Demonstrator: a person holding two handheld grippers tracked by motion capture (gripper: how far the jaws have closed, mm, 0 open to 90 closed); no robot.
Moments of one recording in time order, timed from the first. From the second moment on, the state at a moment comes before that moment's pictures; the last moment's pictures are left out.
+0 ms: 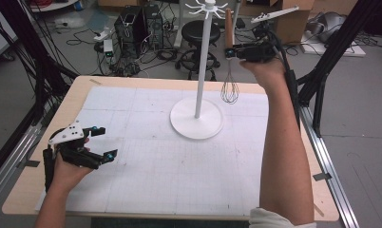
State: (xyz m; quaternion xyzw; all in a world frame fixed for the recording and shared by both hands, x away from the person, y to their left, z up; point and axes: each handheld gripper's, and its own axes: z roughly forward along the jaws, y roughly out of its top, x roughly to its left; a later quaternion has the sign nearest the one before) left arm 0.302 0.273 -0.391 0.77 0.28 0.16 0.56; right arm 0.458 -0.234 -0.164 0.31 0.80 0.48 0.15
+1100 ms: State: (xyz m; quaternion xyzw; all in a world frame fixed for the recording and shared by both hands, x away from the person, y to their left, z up) left arm 0.302 0.275 -0.388 0.76 0.27 0.15 0.57; right arm 0.419 -0.254 -0.182 0.29 0.81 0.48 0.17
